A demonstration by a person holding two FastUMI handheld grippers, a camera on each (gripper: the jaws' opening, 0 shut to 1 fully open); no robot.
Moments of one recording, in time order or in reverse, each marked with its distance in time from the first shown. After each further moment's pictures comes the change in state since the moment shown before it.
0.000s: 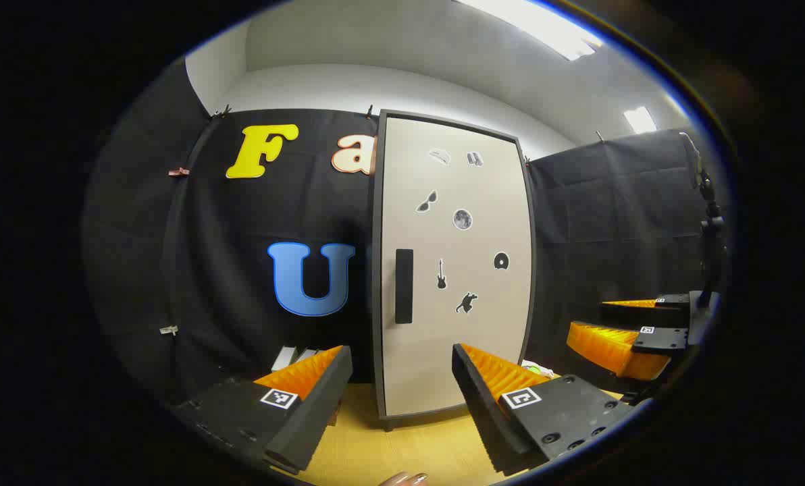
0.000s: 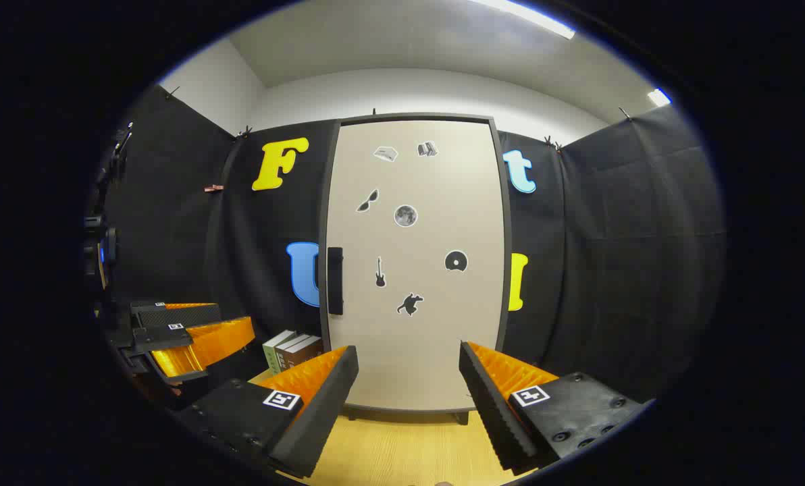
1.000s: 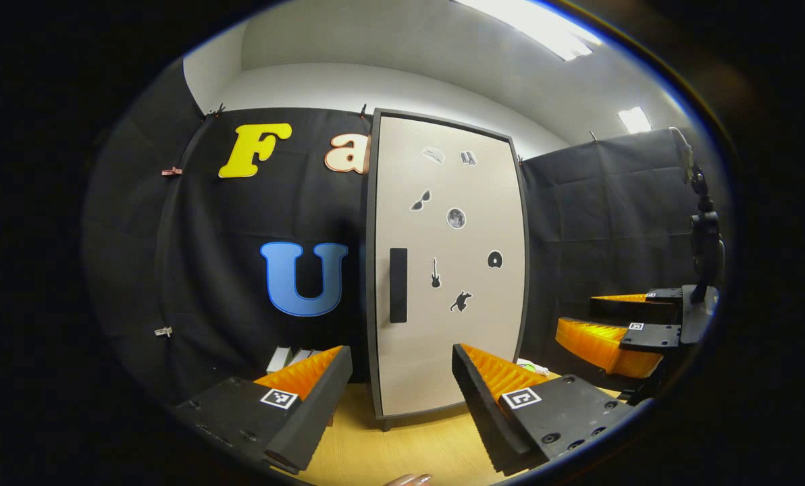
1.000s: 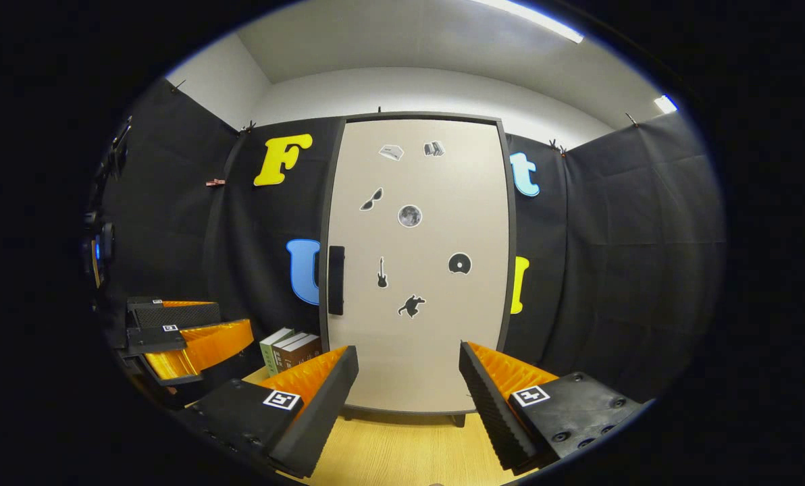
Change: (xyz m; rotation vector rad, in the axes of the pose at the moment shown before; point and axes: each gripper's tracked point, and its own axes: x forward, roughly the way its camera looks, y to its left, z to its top) left arm 0.000 -0.001 -0.003 0.007 0.012 -0.040; right arm 0.007 0.007 0.001 -0.031 0.006 -0.002
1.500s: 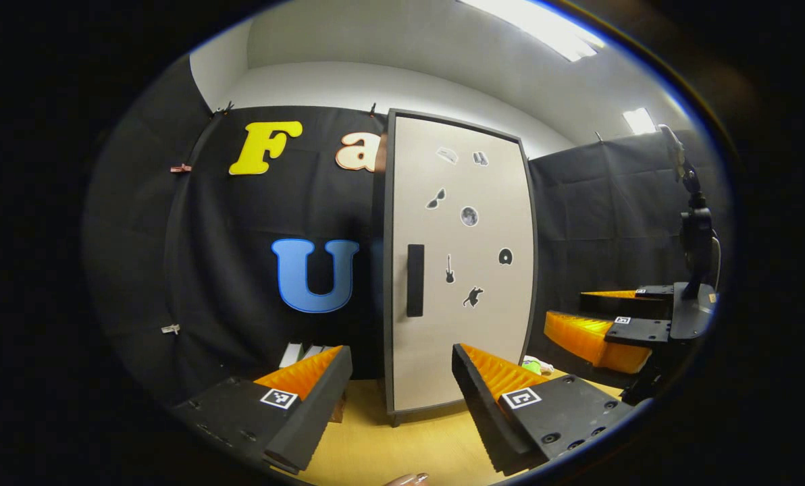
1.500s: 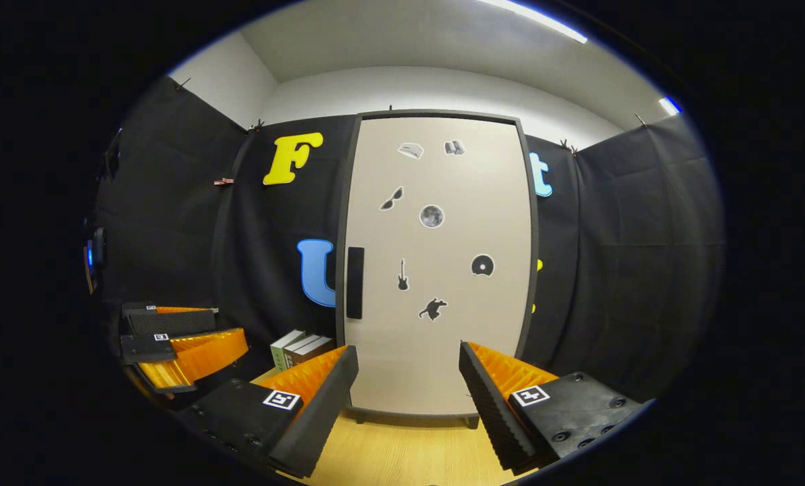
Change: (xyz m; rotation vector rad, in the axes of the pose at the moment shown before) left arm -0.023 0.036 -0.003 -0.008 0.010 0.041; right arm 0.018 0.042 0.004 -0.002 -0.004 0.047
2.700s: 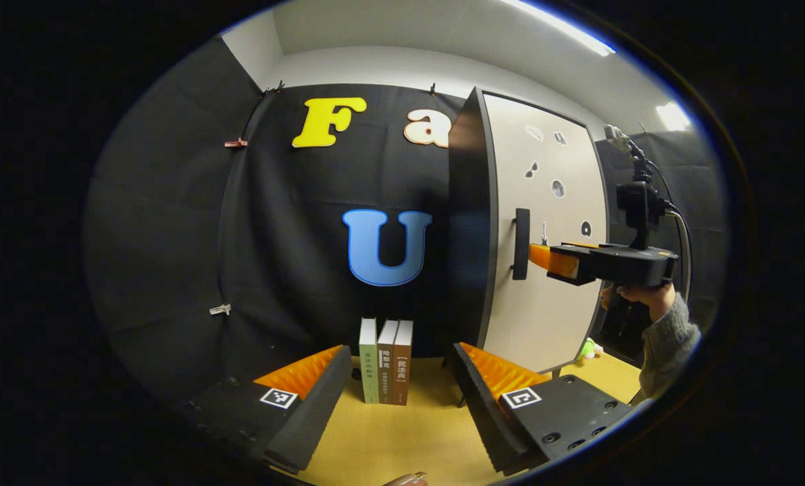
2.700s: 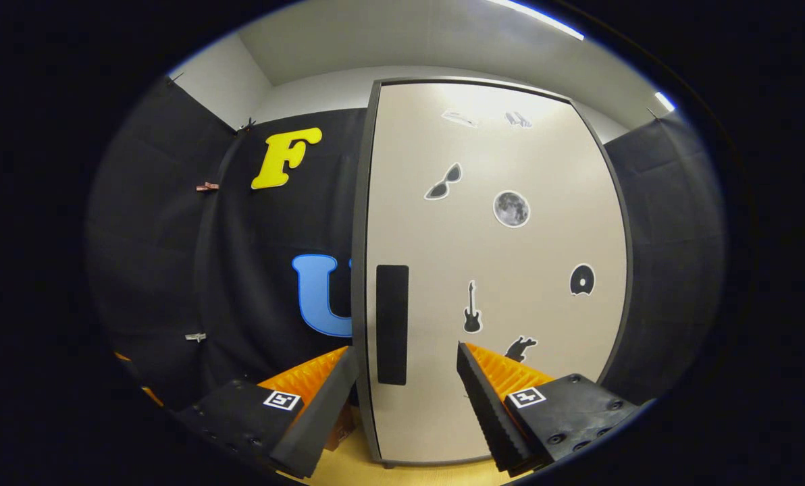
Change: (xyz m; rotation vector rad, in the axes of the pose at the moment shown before) left arm -0.010 0.152 -0.053 -0.024 0.098 0.188; right arm 0.187 0.069 -0.003 0.057 -0.064 -0.020
